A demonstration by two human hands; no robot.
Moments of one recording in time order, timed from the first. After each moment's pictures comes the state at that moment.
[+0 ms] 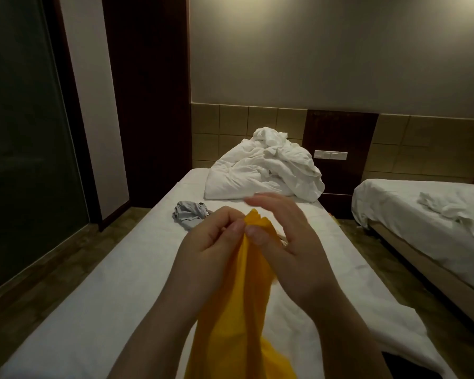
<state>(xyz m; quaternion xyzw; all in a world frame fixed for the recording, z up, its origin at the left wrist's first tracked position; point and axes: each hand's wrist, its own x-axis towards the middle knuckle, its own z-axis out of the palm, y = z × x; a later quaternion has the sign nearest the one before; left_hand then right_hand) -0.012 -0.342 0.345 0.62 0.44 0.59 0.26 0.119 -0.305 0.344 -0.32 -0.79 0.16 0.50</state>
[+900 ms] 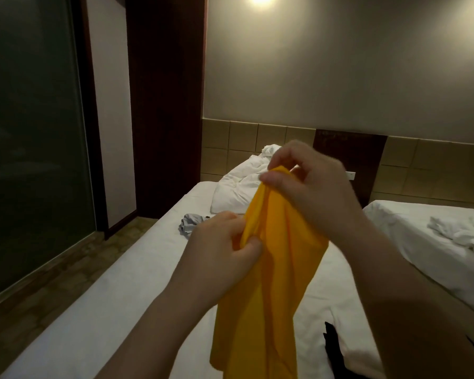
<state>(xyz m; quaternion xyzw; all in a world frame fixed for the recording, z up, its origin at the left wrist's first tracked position) -0.024 -0.323 0.360 0.68 0.51 0.52 0.06 0.120 -0.274 0.435 -0.26 -0.82 0.02 0.51</state>
